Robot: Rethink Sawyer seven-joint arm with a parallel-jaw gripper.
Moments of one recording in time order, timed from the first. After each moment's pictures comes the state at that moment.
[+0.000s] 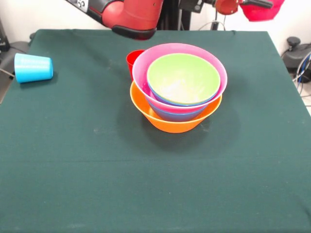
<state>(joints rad) -1.36 0.48 1.23 1.99 -0.77 0.68 0.49</state>
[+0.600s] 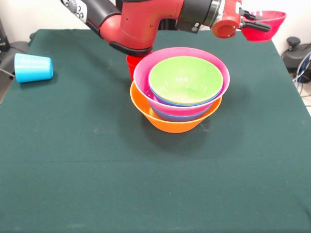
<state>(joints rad) -1.31 0.48 1.23 1.87 -0.70 0.73 0.49</state>
